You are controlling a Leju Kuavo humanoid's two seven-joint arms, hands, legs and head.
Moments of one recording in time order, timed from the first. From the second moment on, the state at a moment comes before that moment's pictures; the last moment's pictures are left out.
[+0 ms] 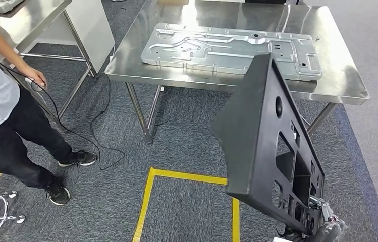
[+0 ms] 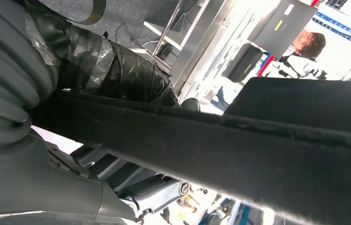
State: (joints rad) left arm -0.05 -0.19 0.85 -0.20 -1.11 0.28 -0.59; right arm 0.38 0.14 0.08 -1.94 0.47 -0.69 -0.58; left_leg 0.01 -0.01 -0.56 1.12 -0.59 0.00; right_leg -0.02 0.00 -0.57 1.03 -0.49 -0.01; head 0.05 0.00
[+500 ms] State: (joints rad) left arm -0.04 -0.19 0.85 -0.20 -1.11 0.28 -0.59; right arm 0.38 0.14 0.08 -1.94 0.49 -0.69 -0.58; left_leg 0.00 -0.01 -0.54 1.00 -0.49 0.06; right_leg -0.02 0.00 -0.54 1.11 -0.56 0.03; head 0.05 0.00
